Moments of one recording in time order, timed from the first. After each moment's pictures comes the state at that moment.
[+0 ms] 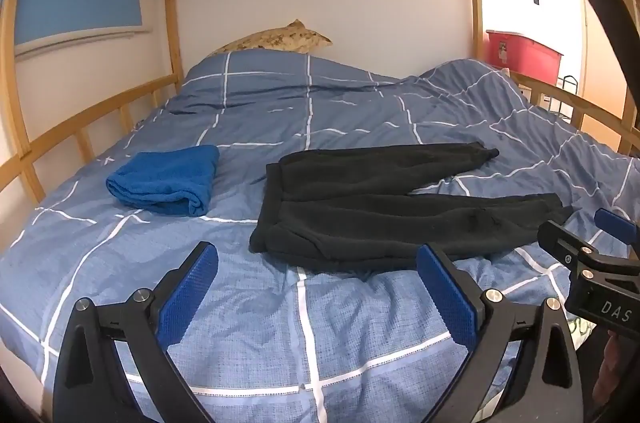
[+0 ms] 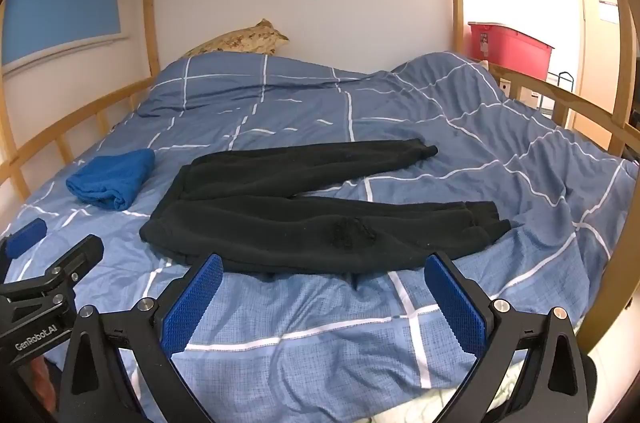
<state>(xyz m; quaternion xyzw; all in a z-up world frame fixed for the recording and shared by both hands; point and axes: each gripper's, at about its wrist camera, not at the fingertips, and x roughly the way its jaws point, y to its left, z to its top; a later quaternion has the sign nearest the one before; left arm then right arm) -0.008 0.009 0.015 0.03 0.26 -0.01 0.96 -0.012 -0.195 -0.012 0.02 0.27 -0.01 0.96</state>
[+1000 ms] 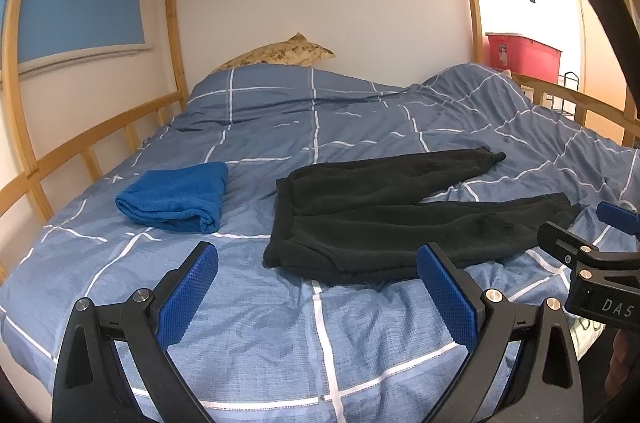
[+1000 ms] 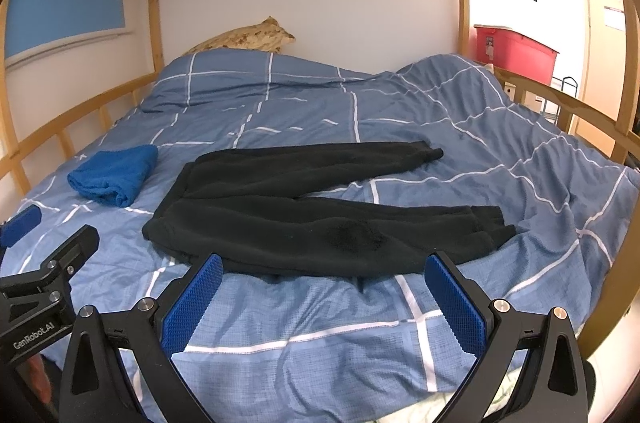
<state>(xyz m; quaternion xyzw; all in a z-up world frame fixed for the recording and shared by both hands) -0.012 0.013 0.017 0.05 0.24 0.00 0.97 -0.011 -0.184 -0.006 0.02 0.27 -0.01 0.96</state>
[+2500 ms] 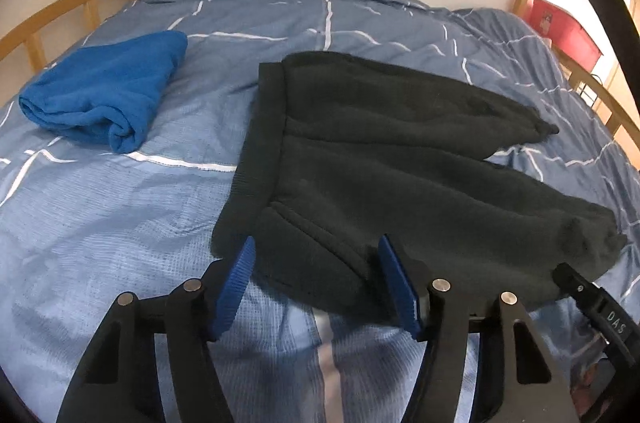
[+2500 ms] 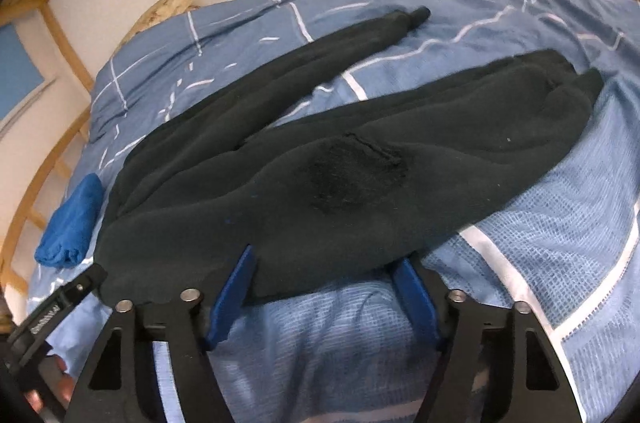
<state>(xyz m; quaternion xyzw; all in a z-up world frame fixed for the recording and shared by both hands) 0.161 0.054 -0.093 -0.05 0.42 -0.03 0.90 0.114 -0.219 -0.128 0.22 0.38 -0.06 0.89</state>
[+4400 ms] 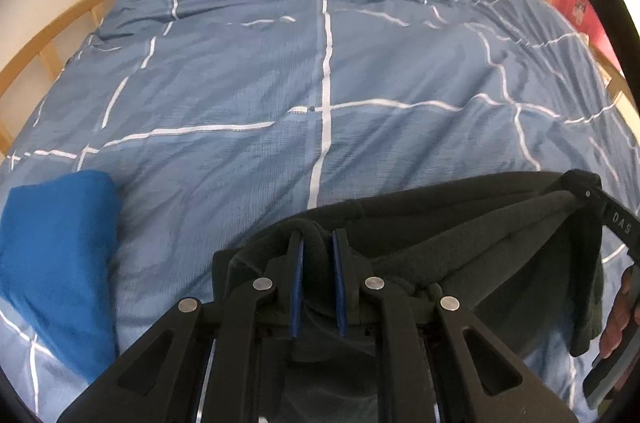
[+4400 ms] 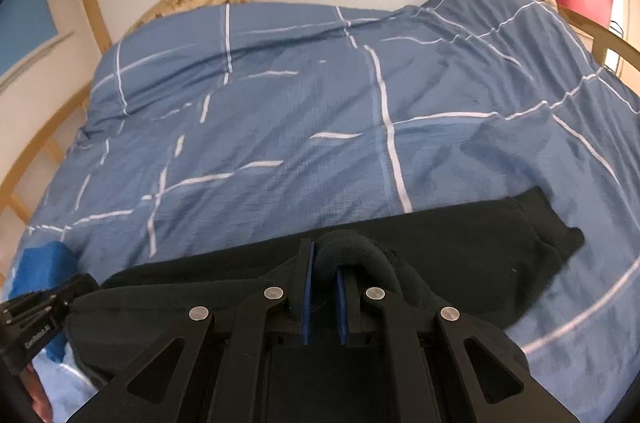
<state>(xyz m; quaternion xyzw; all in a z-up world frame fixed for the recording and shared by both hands) 0.402 0.039 -0.051 0.00 0.48 -0.01 0.88 0.398 -0.218 -0.059 0.09 0.39 0.01 0.92</state>
